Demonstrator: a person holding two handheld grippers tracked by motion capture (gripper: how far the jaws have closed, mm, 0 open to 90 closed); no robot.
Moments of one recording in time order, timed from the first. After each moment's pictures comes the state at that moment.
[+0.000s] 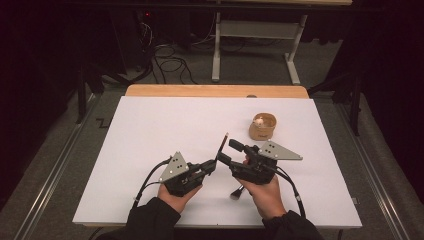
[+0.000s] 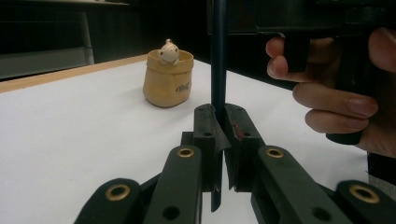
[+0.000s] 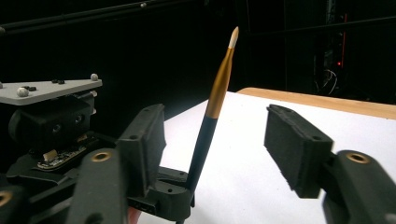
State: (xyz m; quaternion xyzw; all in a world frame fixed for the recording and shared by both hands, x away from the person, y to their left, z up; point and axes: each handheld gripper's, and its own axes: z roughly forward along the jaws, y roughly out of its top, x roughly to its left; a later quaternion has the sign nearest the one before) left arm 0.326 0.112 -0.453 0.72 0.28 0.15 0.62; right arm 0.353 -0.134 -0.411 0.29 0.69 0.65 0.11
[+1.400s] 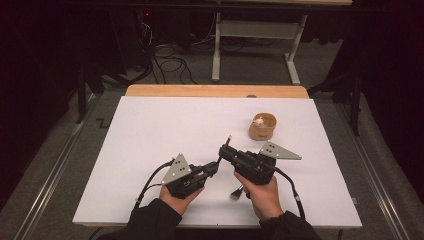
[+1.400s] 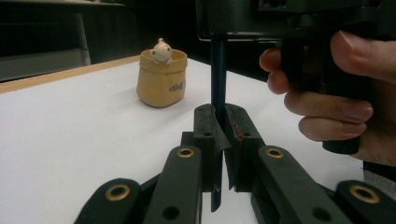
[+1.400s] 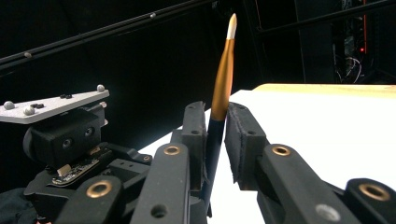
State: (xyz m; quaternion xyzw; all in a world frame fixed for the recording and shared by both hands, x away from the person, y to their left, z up) left arm 0.322 0.107 -0.454 0.72 0.27 0.15 0.62; right arm 0.355 -0.134 -0.420 0.31 0.67 0.67 0.06
